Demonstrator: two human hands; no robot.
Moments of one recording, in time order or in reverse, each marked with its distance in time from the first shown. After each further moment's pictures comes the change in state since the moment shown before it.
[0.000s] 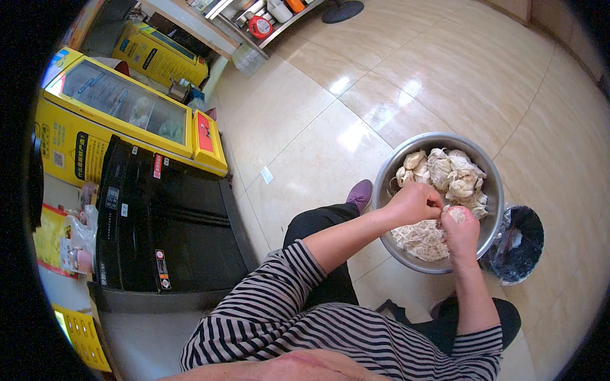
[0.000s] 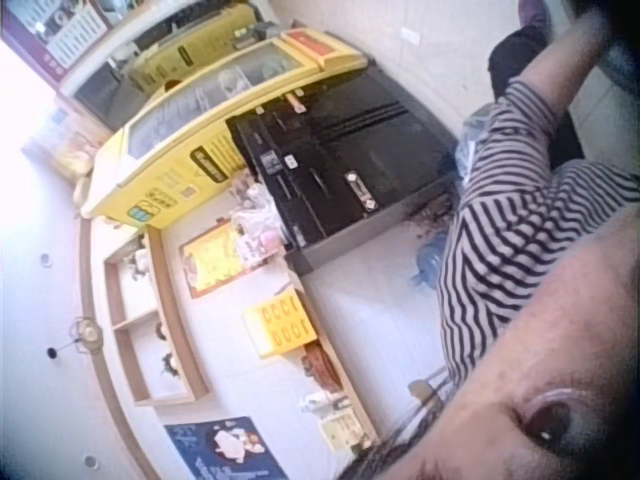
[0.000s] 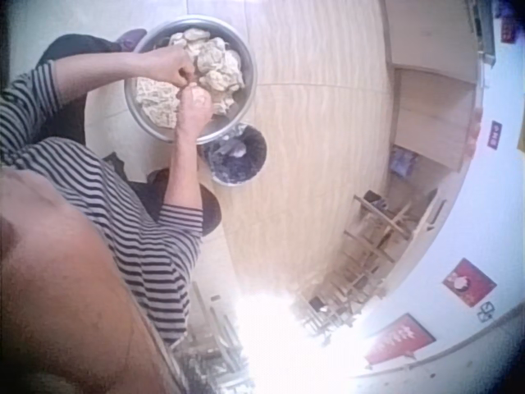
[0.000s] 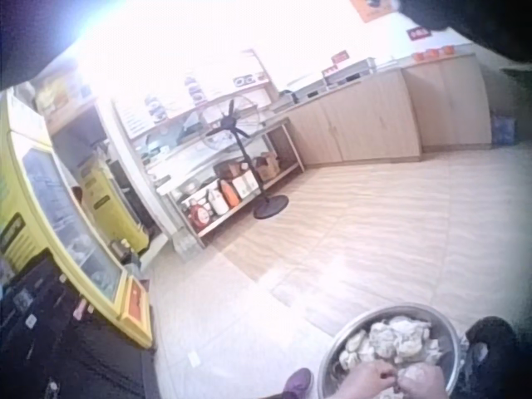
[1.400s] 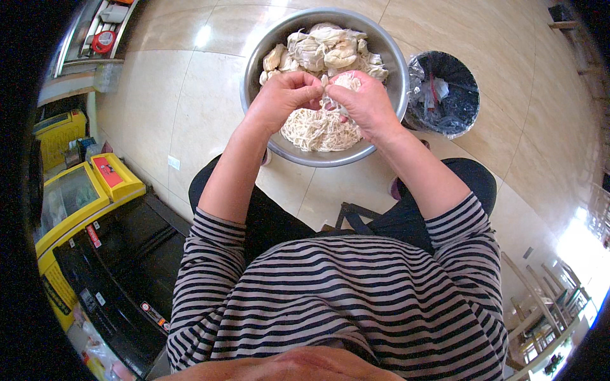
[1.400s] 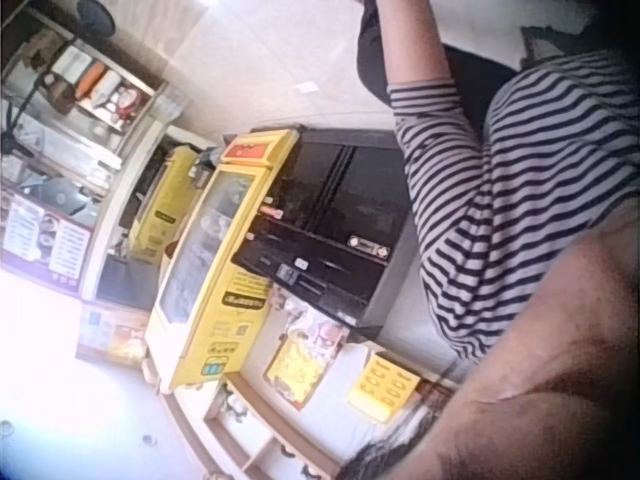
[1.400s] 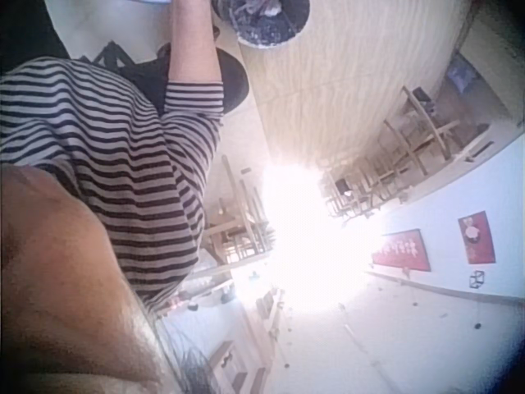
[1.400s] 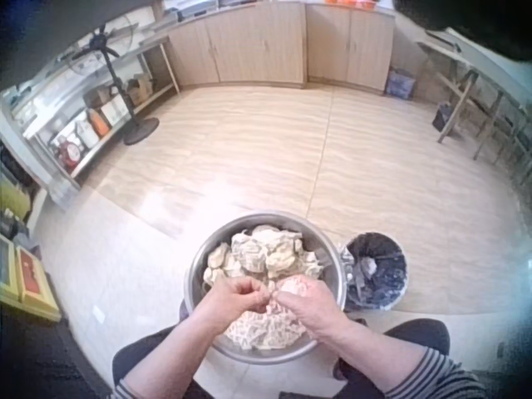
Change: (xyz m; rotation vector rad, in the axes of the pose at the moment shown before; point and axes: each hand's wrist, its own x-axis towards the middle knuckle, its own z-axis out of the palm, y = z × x) left_hand 0.006 -0.001 0.001 -0.706 -0.222 -0.373; right_hand -0.001 -0.003 -0.014 0.200 -0.059 0.110
